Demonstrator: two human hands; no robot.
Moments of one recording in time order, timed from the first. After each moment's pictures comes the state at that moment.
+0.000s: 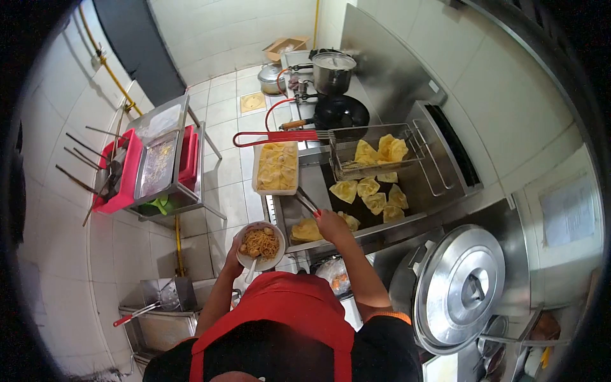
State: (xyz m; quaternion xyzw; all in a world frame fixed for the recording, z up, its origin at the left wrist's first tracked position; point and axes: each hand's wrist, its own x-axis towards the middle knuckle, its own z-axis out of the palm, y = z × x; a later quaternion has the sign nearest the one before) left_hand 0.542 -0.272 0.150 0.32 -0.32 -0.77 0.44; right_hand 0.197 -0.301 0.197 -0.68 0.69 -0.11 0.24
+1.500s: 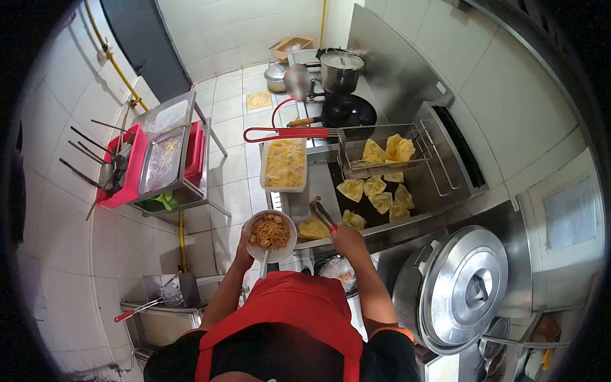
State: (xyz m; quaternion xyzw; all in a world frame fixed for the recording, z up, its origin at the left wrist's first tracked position) left_hand 0.528 -0.283 0.143 0.28 -0.34 -0.74 0.50; right_hand 0.197 -0.251 0.223 -0.60 0.75 -0.05 0.26
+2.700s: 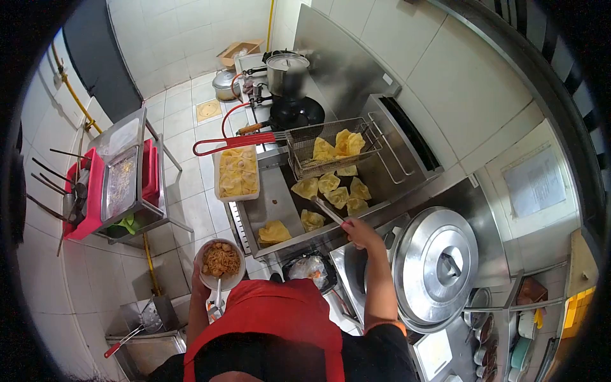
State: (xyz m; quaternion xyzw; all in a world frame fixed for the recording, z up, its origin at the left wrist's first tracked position) left_hand 0.589 -0.242 0.118 0.33 -0.25 -0.77 0.48; right_hand 0.063 -0.207 0.268 -0.37 0.77 -0.18 0.49
